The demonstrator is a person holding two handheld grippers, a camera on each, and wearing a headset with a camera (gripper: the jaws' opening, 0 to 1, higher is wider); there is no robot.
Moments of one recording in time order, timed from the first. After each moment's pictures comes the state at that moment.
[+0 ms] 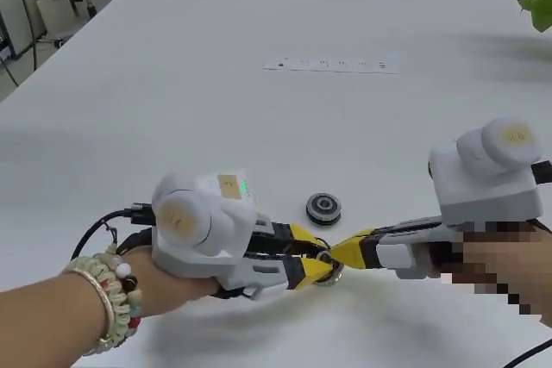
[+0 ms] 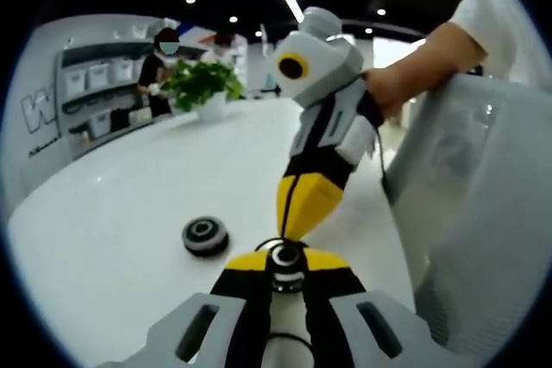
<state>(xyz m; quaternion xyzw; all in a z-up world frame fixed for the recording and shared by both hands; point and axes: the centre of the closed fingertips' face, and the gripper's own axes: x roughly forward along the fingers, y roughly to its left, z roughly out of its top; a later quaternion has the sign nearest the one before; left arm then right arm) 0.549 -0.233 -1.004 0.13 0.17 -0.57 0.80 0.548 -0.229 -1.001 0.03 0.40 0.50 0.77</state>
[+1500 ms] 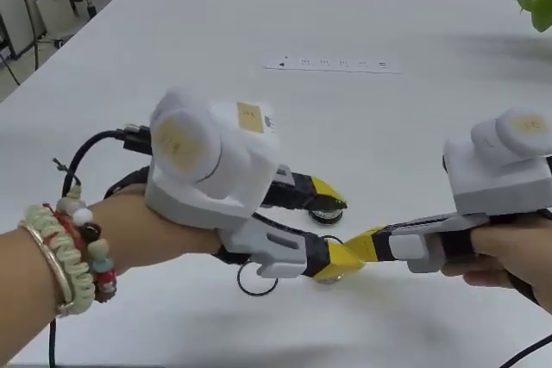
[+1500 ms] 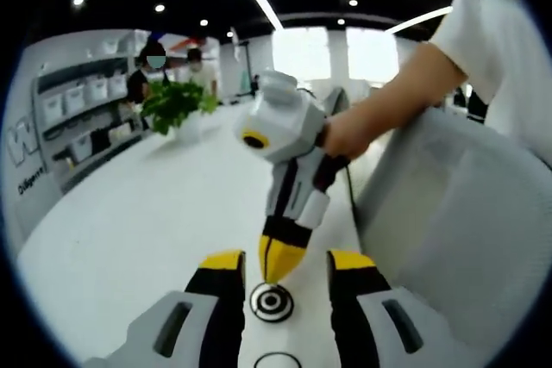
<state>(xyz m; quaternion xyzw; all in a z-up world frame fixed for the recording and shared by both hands) 0.528 -0.247 -0.923 0.16 0.15 -0.61 0.76 0.546 -0.236 -0.993 0.06 0.41 0.48 0.77</state>
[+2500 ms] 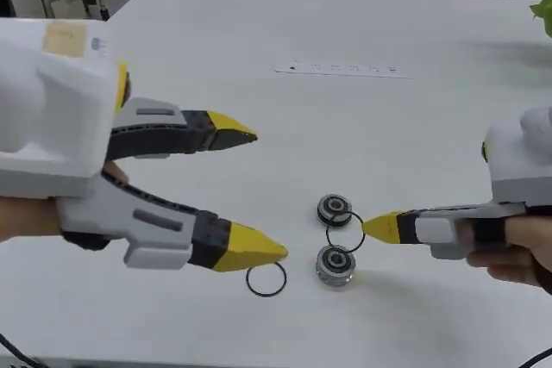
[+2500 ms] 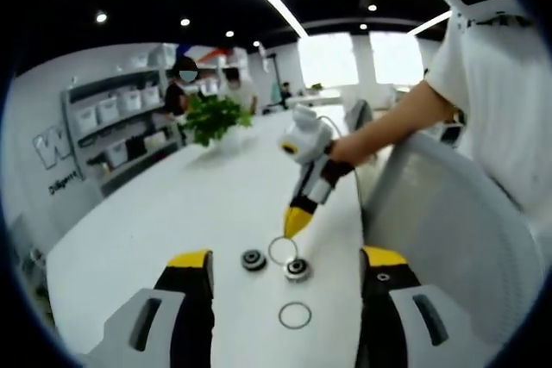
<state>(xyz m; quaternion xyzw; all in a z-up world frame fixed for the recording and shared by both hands) 0.509 -0.154 -0.866 0.17 0.13 -0.54 0.82 0.562 -0.247 -0.966 0.10 0.37 0.47 0.79</state>
